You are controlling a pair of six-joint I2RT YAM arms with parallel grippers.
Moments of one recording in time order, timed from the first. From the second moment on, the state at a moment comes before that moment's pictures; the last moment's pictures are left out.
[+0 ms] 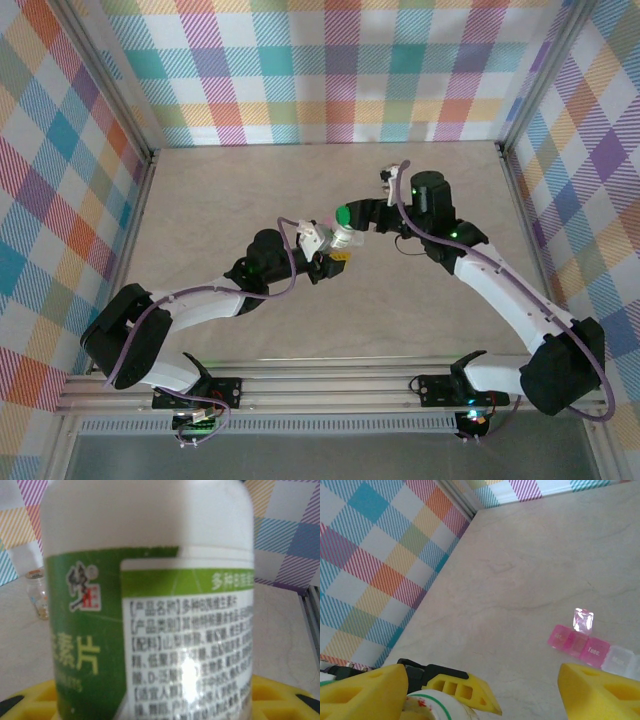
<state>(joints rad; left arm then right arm) -0.72 1.43 0.65 0.64 0.40 0.03 0.50 1.26 1.06 -0.23 -0.46 0.46</state>
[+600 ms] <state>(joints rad) -0.71 1.45 0.65 0.47 0.37 0.05 0.65 1.35 1.17 -0.38 -0.12 0.20</state>
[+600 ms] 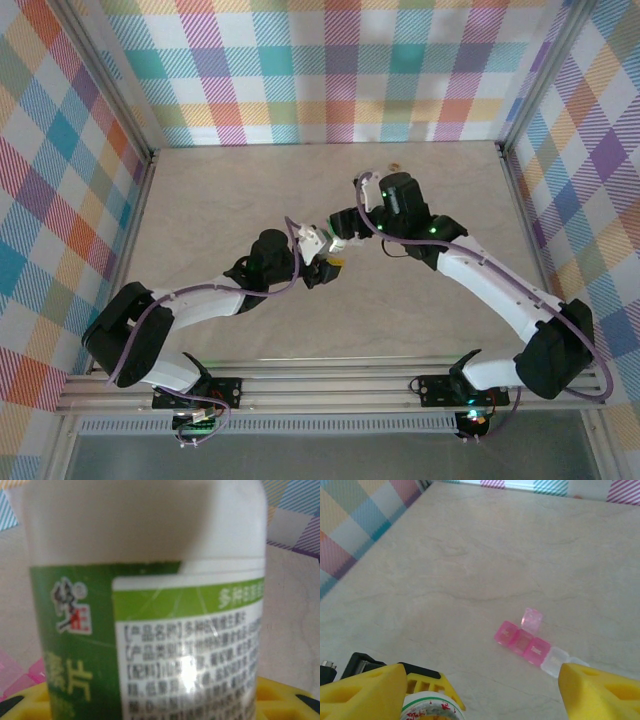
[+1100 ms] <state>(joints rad) -0.71 1.46 0.65 0.44 0.37 0.08 0.70 1.39 1.21 -0.42 -0.05 0.05</state>
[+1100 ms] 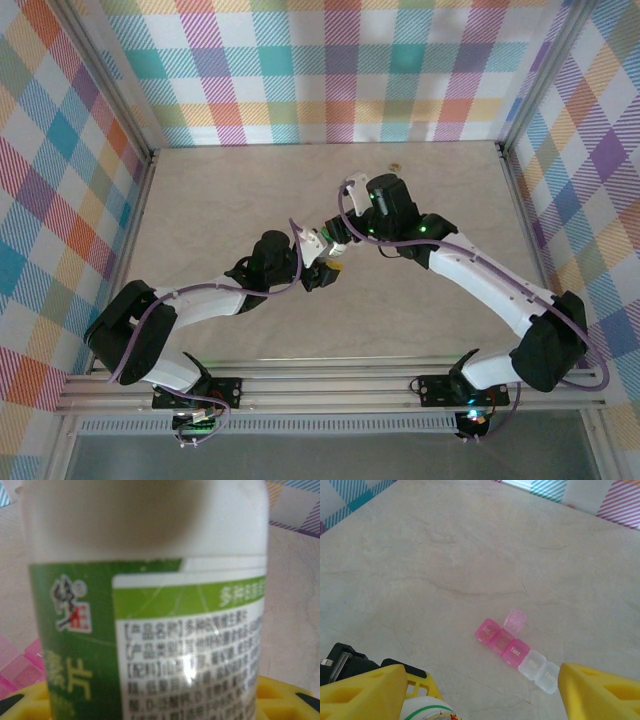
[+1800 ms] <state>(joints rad) -0.70 1.40 0.61 0.45 0.35 0.09 0.70 1.40 1.24 -0.45 -0.07 0.12</state>
